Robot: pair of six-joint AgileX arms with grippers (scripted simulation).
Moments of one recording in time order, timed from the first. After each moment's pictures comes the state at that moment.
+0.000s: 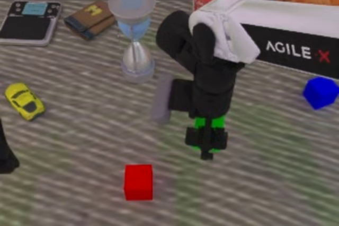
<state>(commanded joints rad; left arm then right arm) 0.02 0.00 0.00 0.00 0.00 0.00 0.73 2.12 1.66 -1.11 0.00 -0.67</state>
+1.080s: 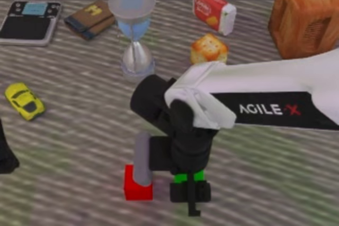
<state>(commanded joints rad) 0.02 0.00 0.00 0.00 0.00 0.00 0.88 2.13 1.42 -0.86 0.00 -0.68</state>
